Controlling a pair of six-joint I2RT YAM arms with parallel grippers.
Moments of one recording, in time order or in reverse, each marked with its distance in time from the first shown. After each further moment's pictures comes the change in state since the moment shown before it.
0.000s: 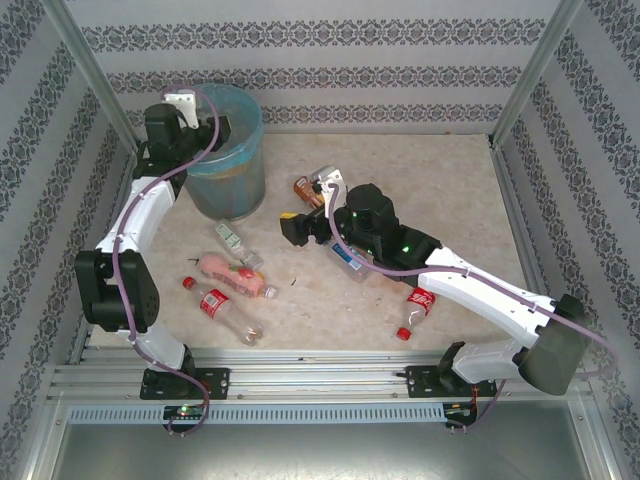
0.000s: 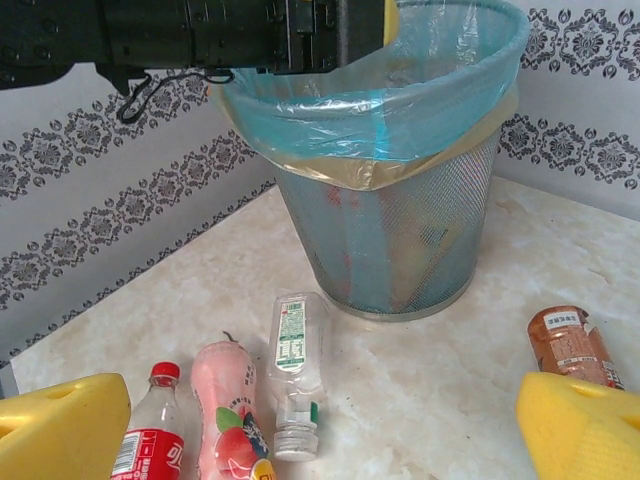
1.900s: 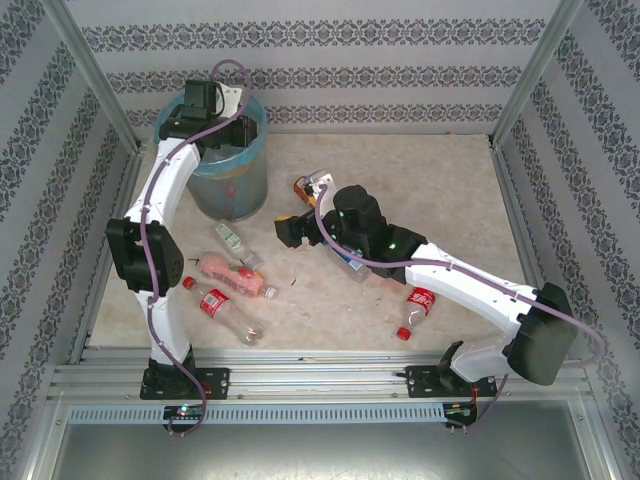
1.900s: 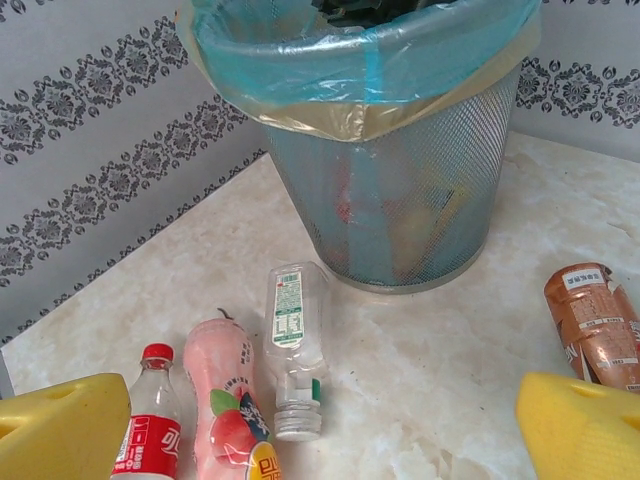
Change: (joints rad) left arm -0.121 0.324 0.560 -0.643 0.079 0.130; right arm 0.000 0.079 0.000 0.007 -0.001 0.046
